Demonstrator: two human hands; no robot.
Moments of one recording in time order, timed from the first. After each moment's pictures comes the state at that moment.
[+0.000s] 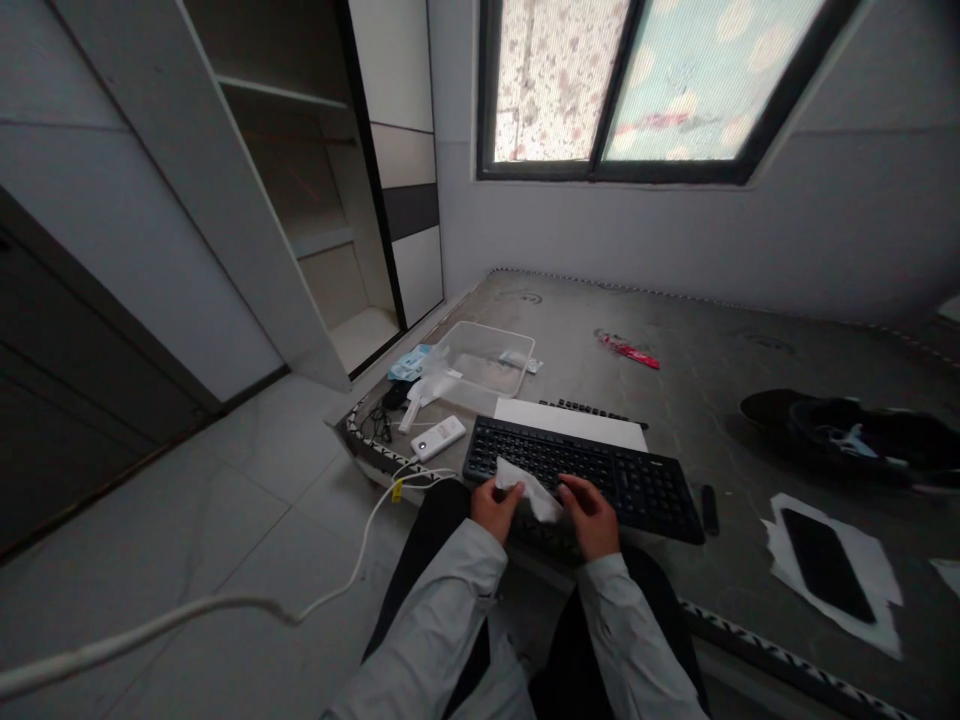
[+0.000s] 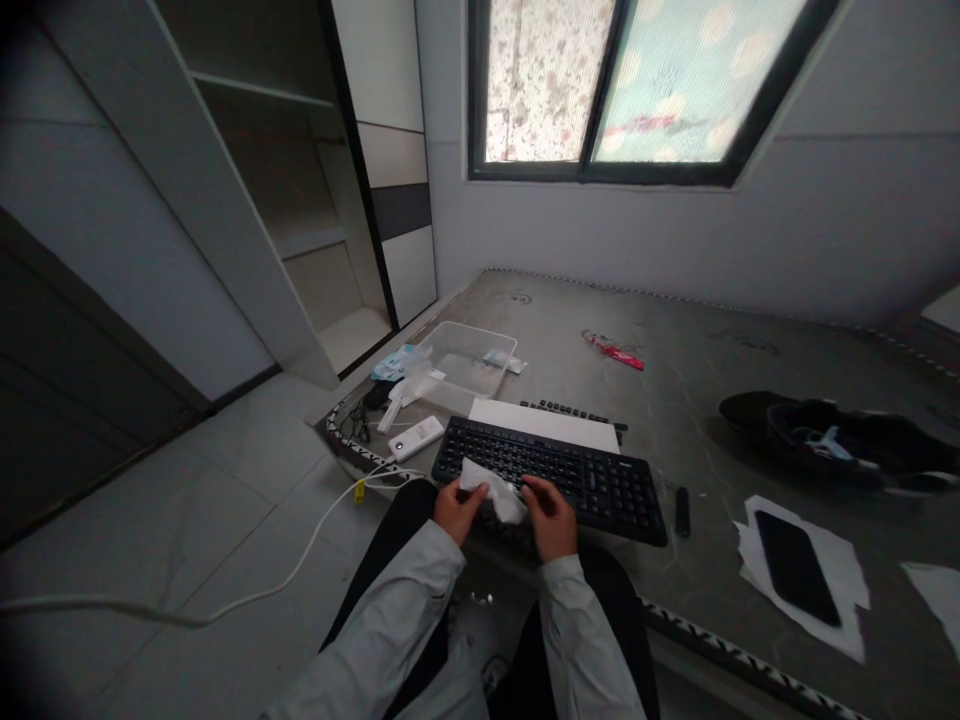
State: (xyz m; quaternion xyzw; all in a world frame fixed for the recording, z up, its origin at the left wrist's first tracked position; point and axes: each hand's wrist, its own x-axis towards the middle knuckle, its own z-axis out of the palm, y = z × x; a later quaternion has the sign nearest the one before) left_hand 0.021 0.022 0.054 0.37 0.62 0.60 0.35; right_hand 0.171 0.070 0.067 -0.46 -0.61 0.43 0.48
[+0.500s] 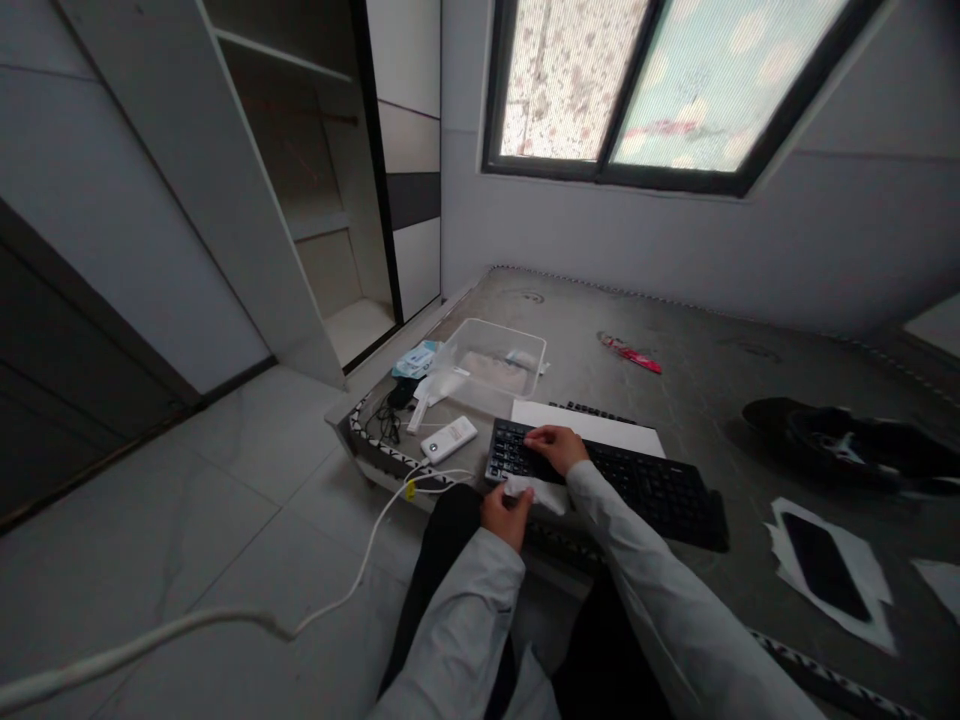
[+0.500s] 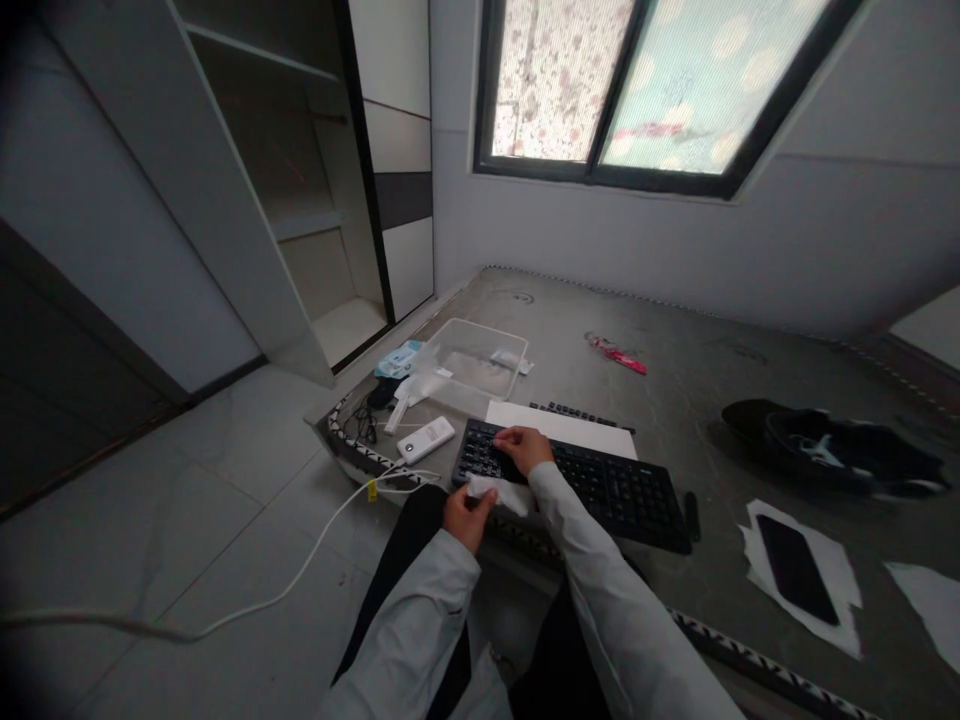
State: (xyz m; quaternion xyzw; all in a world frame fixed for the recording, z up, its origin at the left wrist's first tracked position) left_hand -0.009 0.012 0.050 0.34 0.65 0.59 0.33; right_hand 0.071 0.155 0.094 -0.50 -0.75 0.36 0.23
